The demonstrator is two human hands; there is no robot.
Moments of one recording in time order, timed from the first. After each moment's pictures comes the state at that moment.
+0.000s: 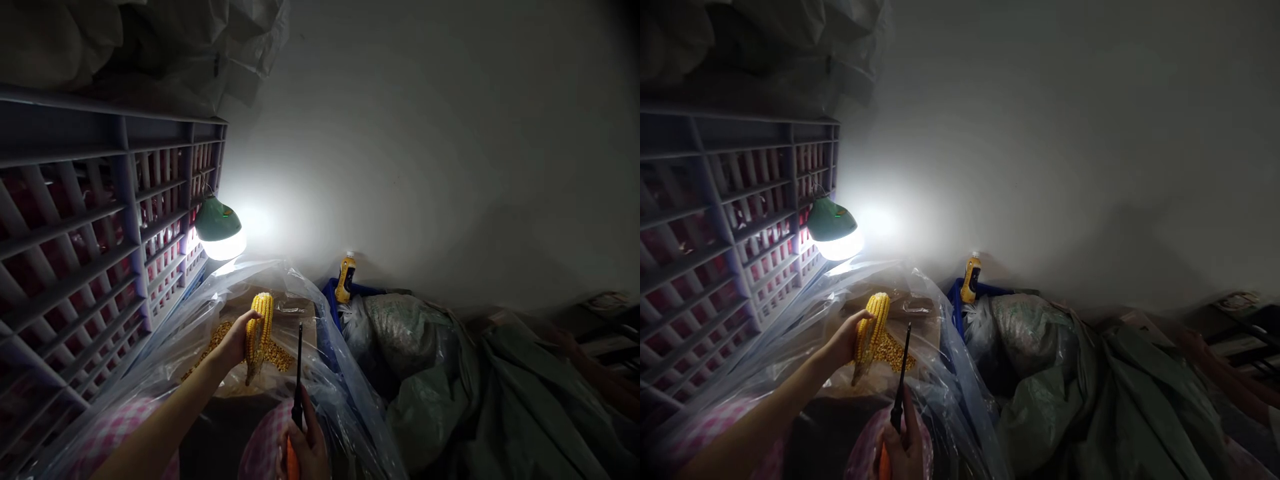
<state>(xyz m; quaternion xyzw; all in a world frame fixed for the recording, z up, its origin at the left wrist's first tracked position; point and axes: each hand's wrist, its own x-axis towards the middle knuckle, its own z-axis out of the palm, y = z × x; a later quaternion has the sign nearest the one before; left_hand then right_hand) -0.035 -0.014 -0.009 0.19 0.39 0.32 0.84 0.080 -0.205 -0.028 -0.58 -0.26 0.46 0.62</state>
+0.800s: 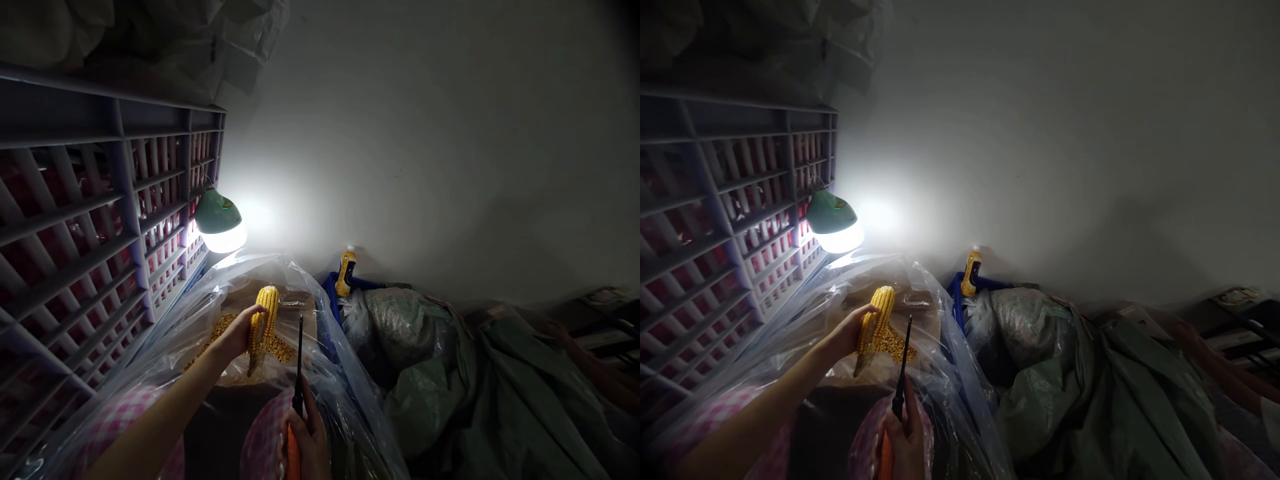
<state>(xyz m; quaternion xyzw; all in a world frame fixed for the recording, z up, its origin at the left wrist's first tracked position) -0.034 -0.015 -0.004 0.22 0.38 0.30 0.85 0.076 -0.210 -0.013 -0.55 -0.20 0.55 0.59</state>
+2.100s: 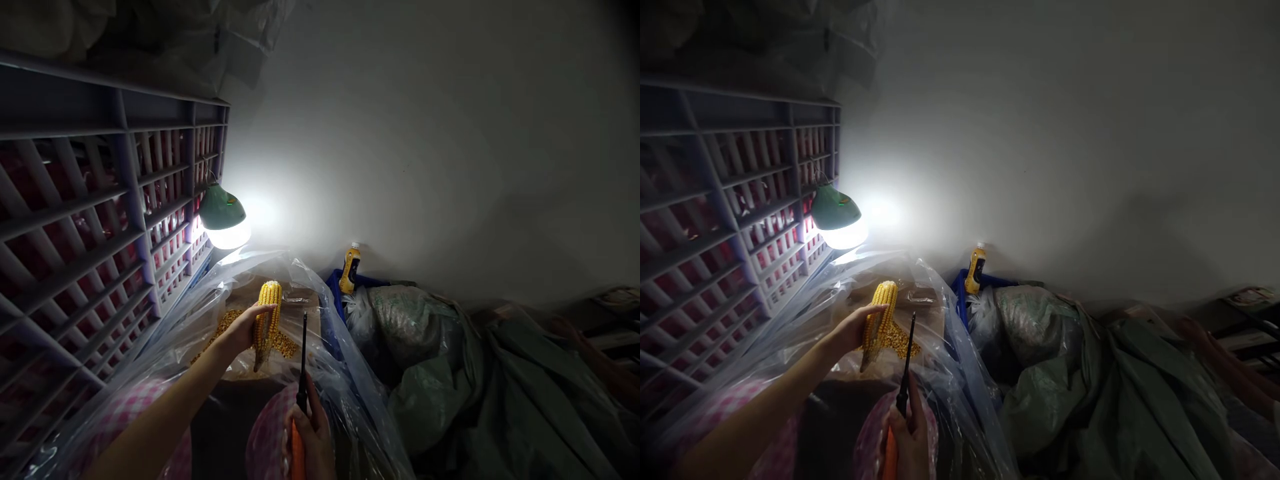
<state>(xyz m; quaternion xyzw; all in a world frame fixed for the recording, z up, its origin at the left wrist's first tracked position) -0.034 -0.018 -0.008 0.21 0.37 0.33 0.84 0.074 -0.211 -0.015 -0.56 -0.18 0.55 0.60</state>
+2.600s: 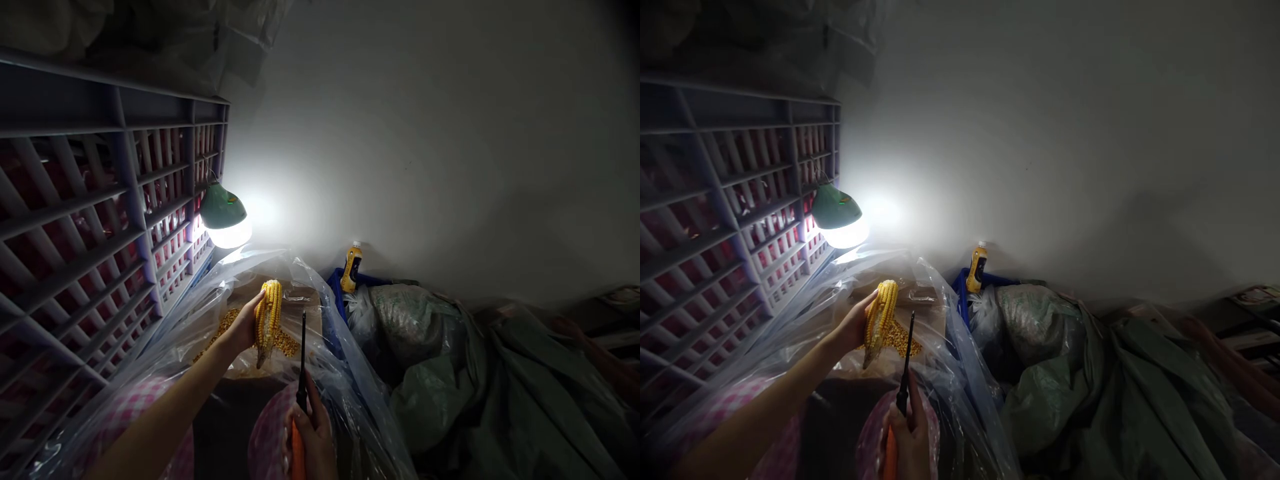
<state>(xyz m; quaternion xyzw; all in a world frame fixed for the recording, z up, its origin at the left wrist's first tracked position) -0.032 -0.019 0.005 0.20 0.34 0.34 0.85 0.076 -0.211 -0.012 -0.59 -0.22 0.52 0.57</state>
